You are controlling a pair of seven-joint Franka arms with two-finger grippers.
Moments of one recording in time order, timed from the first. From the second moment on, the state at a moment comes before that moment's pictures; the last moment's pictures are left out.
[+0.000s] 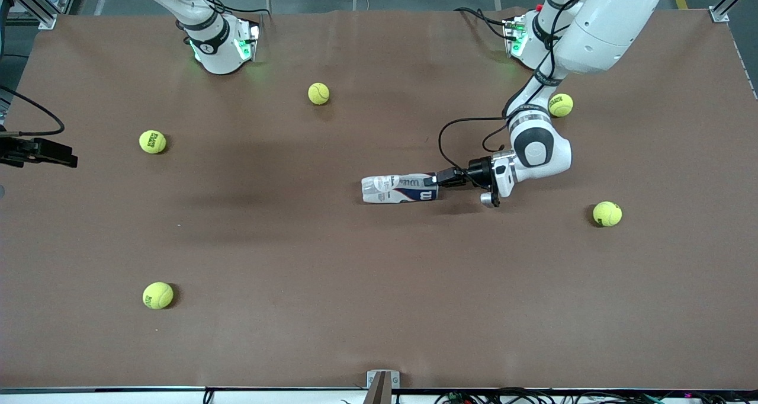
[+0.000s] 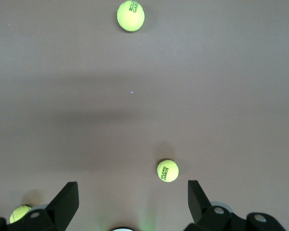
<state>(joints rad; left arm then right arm) -0.18 0.56 -0.20 -2.17 -1.76 2.20 1.01 0.09 0.24 -0.21 -1.31 -0.01 1.38 -0.12</state>
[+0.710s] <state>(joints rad) -0.22 0.45 -0.21 -2.05 -1.50 2.26 0.62 0.09 0.07 -0.21 -1.45 -0.01 1.41 -0.12</state>
